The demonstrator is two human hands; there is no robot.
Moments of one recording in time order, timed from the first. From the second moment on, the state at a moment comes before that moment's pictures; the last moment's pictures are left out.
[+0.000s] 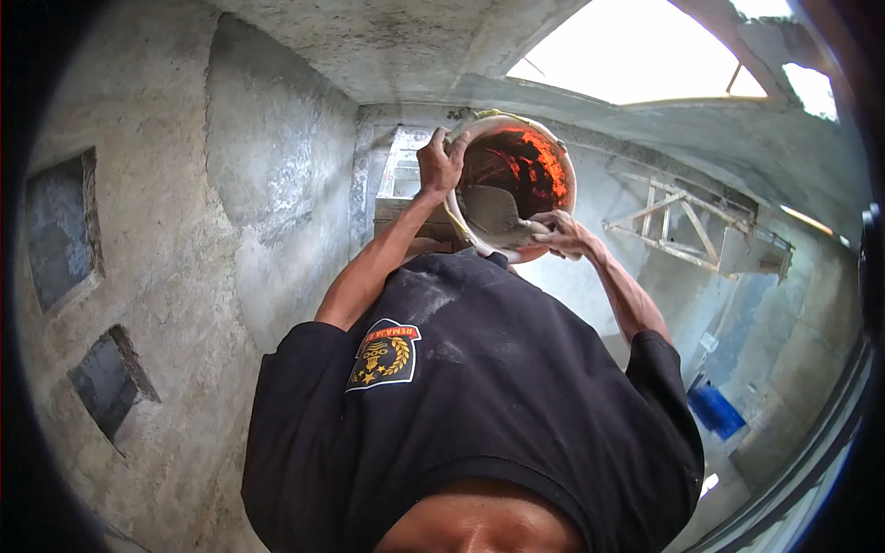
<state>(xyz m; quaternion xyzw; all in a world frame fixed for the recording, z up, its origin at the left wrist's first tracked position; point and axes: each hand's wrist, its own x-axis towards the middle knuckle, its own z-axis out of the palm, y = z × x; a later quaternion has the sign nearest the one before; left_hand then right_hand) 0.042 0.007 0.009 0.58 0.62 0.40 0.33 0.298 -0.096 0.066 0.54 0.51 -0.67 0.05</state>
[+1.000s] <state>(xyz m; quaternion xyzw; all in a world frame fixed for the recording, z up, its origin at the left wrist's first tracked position) -0.002 -0.037 -0.043 0.51 0.73 0.35 0.29 0.342 0.098 0.198 0.45 0.44 -0.46 -0.63</state>
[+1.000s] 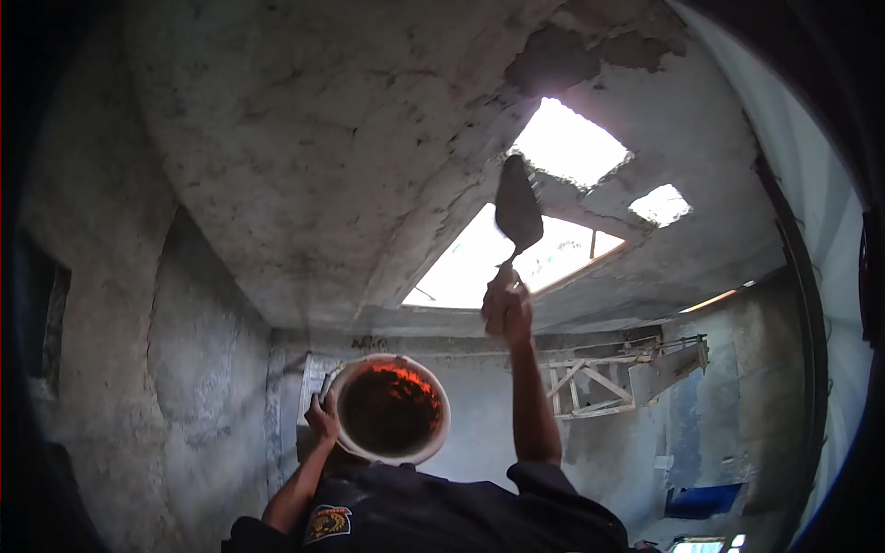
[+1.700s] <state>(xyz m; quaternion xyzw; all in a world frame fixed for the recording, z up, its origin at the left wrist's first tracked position) -0.001 -0.027 -0.053 0.49 0.74 0.35 0.29 0.432 0.378 0.433 0.63 0.49 0.52 -0.31</state>
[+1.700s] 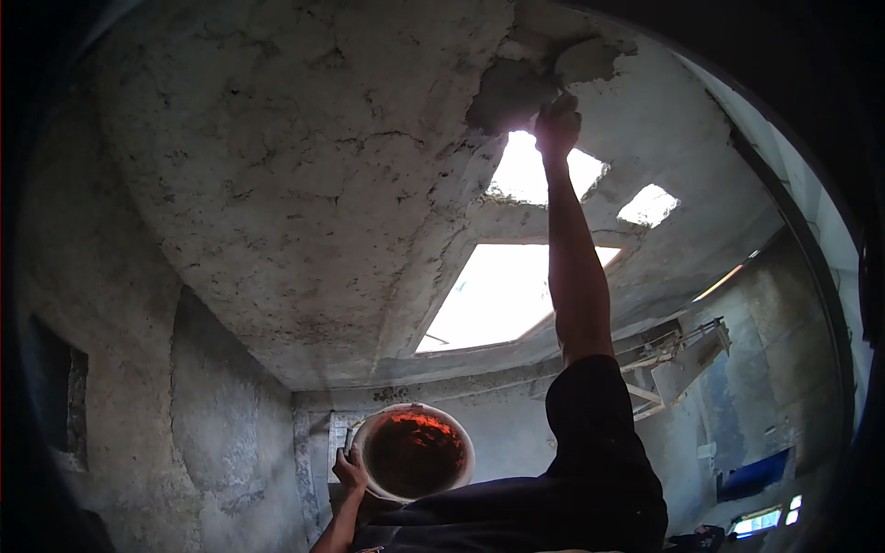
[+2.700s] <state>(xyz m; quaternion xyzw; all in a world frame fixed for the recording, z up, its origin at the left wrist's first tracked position) -0.002 -0.020 -0.056 0.50 0.74 0.33 0.31 0.382 0.324 0.358 0.61 0.59 0.36 -0.40</state>
